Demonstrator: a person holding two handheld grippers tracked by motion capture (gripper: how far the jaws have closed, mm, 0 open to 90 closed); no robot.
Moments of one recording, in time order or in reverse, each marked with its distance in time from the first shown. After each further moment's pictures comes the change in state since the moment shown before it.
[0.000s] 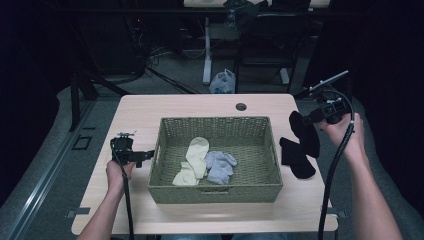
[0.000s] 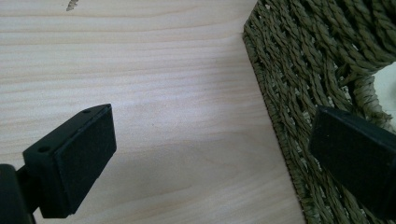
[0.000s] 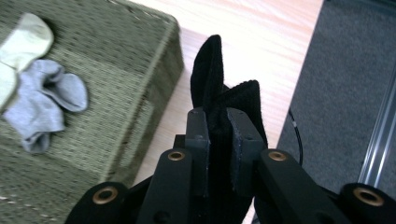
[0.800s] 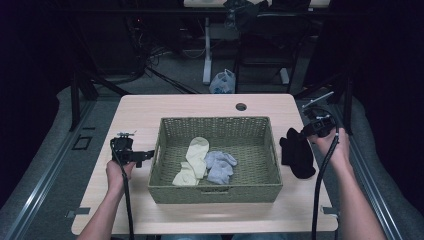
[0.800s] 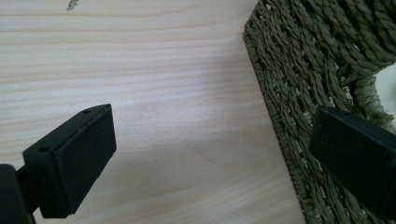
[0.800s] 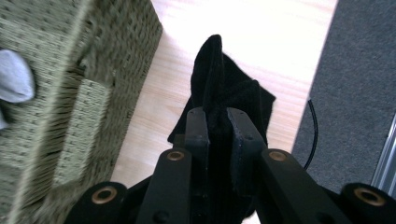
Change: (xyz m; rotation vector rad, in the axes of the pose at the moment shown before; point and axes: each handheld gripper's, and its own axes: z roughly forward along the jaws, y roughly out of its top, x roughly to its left) left arm 0.000 0.000 0.000 0.000 -0.001 -0.001; right arm -0.017 -0.019 0.083 0.107 0.018 0.064
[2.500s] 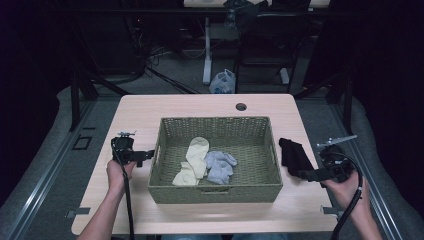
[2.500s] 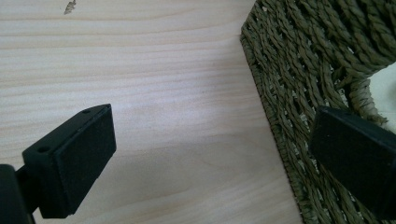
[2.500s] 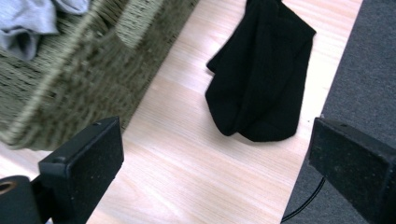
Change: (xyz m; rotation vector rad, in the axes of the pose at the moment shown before) left arm -0.003 0.002 0.001 -0.001 0.001 0.011; right arm 0.018 -0.126 -0.023 -0.176 0.062 -0.123
